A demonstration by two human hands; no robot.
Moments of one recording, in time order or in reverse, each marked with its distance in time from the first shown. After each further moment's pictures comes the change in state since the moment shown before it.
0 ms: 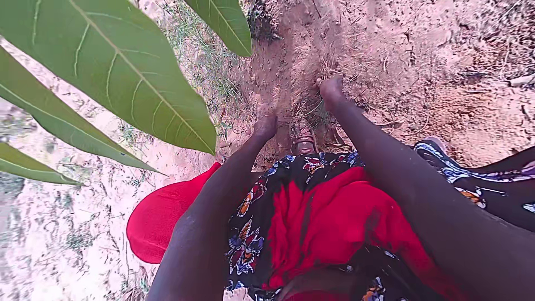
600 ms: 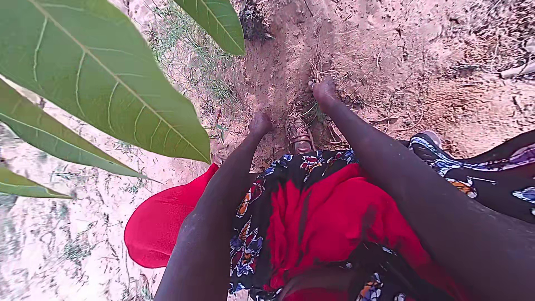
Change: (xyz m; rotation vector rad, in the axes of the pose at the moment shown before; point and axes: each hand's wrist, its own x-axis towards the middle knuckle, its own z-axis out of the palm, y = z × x) left_hand 0.027 -0.008 0.000 -0.188 -0.006 -0.128; right_hand -0.006 0.005 -0.001 -0.138 -0.046 -0.016
